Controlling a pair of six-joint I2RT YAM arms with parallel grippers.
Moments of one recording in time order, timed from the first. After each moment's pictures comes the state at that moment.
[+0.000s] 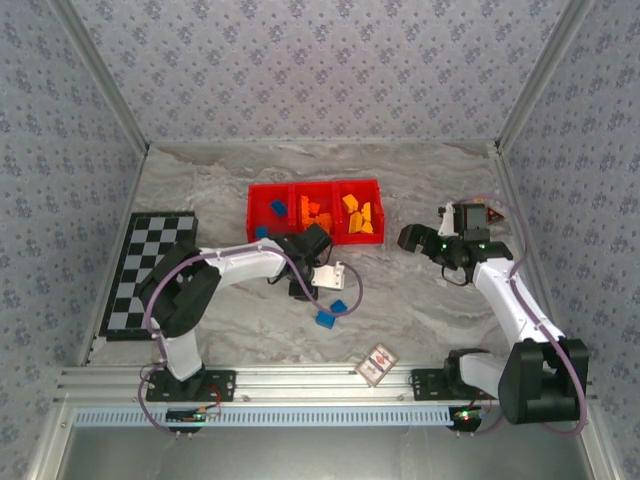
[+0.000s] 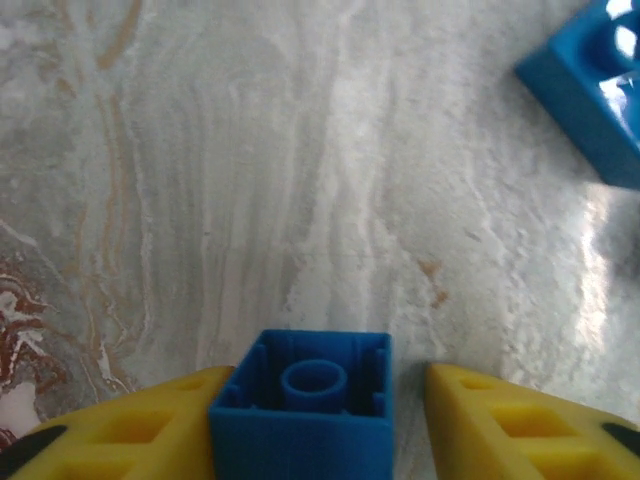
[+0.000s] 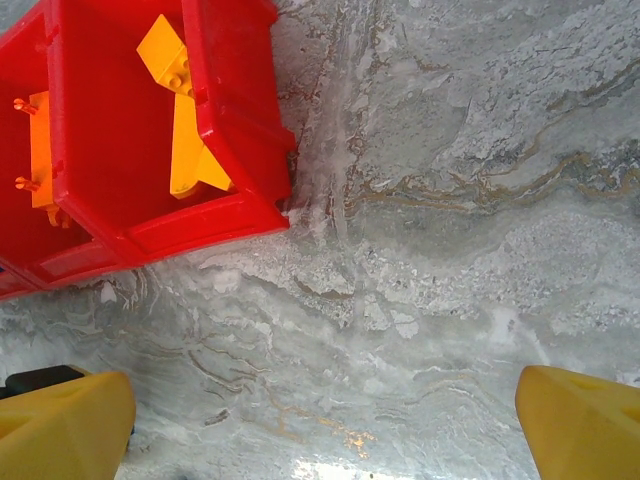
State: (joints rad) left arm -0.85 1.81 1.11 -0.58 0.04 0.81; right arm 0.05 1.15 0.77 -0.52 -0.34 0.40
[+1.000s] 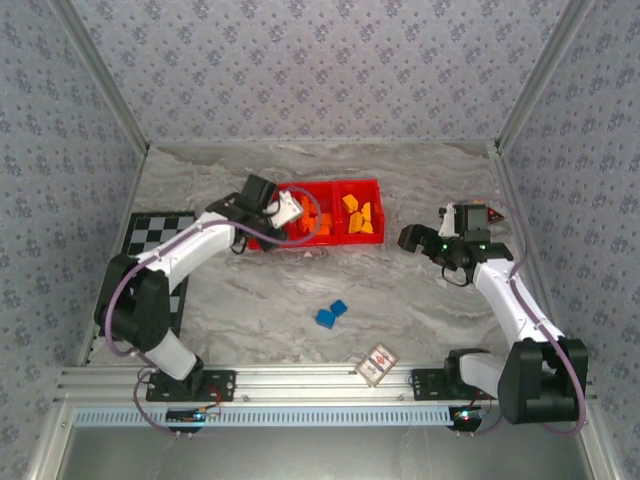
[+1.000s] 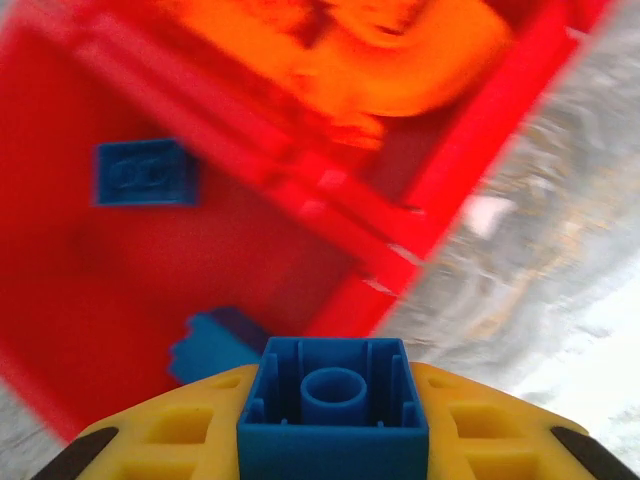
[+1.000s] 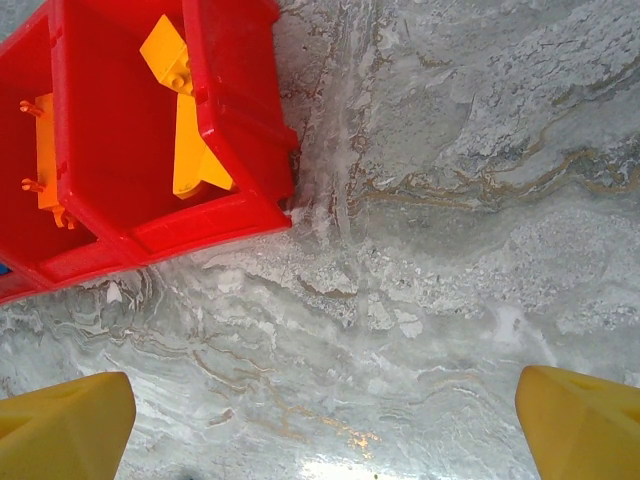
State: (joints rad) left arm -0.48 1.62 1.21 -0.60 0.02 0.41; right arm 0.04 1.15 0.76 -0.51 -0.36 0.40
